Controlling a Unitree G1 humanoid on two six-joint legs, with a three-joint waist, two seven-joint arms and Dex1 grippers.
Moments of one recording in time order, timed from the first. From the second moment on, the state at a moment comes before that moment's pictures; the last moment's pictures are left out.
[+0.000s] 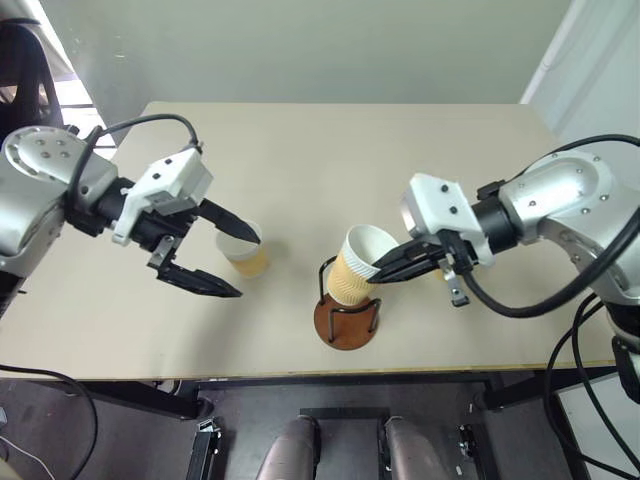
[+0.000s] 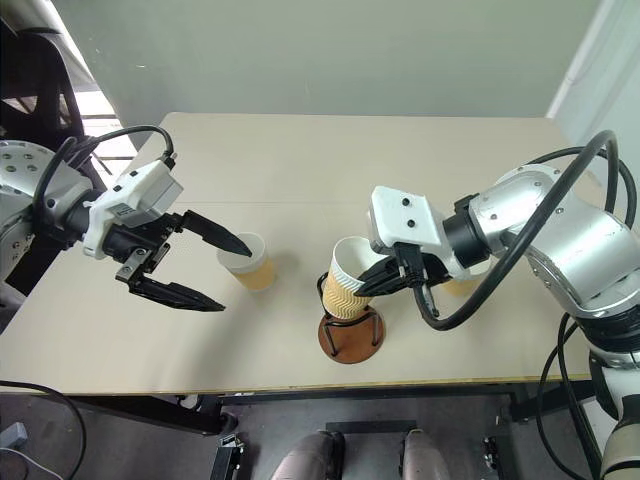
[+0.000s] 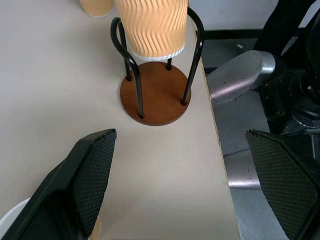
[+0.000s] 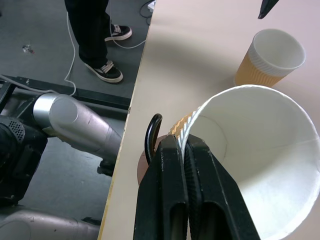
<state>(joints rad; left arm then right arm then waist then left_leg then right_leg) -0.97 1.32 -0.46 0.05 -0.71 0.38 -1.58 -1.01 -0.88 0.34 -0.46 0.54 0.90 1.28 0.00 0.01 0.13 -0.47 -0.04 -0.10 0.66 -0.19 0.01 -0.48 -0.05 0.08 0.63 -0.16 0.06</state>
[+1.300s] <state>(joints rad) -0.95 1.08 -0.31 0.11 -0.58 0.45 -1.58 -0.72 -1.09 0.30 -0.08 0.08 0.35 1.33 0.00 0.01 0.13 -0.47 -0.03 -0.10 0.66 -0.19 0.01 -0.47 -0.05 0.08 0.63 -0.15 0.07</state>
